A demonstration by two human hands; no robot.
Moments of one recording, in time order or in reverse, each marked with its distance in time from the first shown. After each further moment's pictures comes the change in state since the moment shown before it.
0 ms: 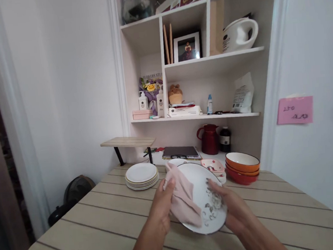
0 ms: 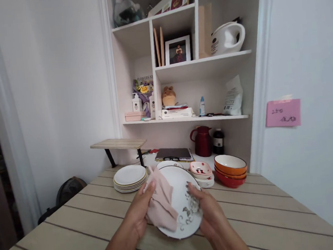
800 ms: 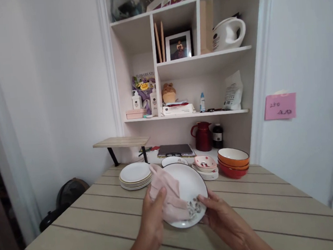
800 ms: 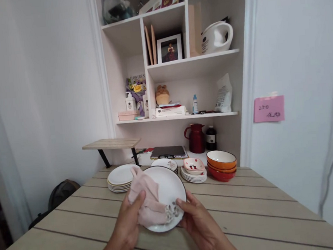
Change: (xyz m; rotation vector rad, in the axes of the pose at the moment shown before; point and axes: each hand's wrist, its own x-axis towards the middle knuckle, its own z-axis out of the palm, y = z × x) left_hand -0.016 -0.013 -0.007 -0.125 0.077 0.133; right_hand -0.015 0.027 -0.021 -0.116 -0.190 -0.044
